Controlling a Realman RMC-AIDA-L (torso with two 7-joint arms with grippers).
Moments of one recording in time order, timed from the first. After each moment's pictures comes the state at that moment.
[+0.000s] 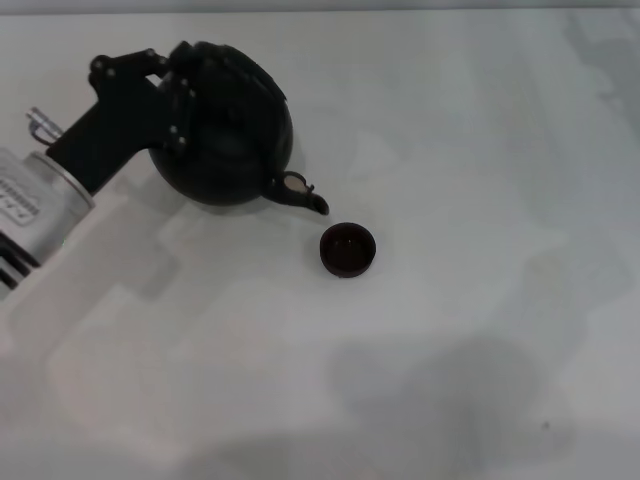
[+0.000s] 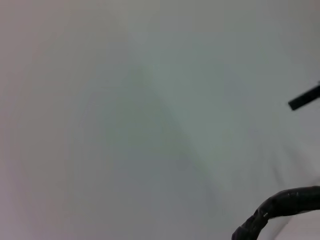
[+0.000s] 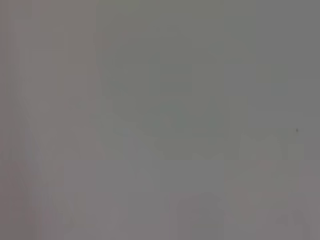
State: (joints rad) left arm -0.53 -2.07 2.34 0.05 -0.41 1.32 0.10; right arm 0.60 2.03 -1.13 -0.29 2.77 0.74 -2.60
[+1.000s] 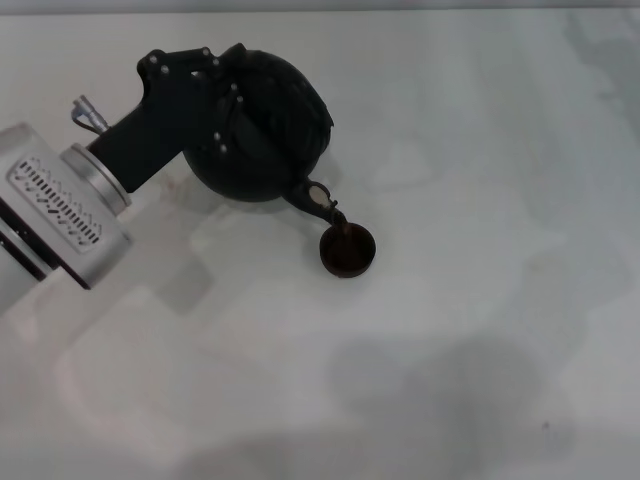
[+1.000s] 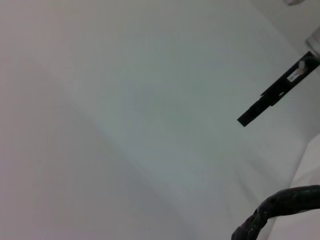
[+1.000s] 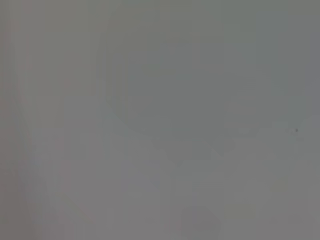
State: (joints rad) left arm -0.56 -2.07 2.35 0.09 -0.33 1.31 0.30; right arm 0.60 2.03 -1.13 -0.28 2.77 0.75 -2.60
